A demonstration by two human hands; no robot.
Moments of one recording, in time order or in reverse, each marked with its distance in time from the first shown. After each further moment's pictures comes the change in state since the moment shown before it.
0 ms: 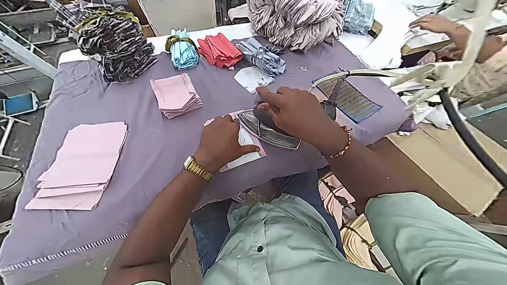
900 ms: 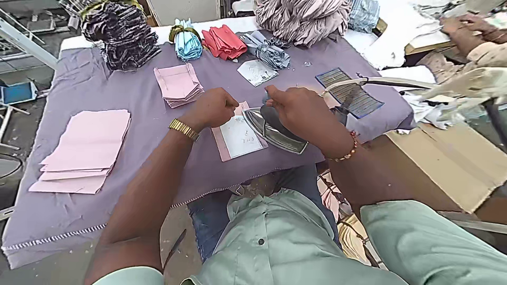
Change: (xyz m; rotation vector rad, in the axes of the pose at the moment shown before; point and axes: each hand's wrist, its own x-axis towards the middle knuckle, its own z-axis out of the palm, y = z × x) left_hand 0.041 -0.054 -0.036 -0.449 -0.226 0.041; right_hand -0.020 -0.021 -0.010 0.011 -0.068 0.090
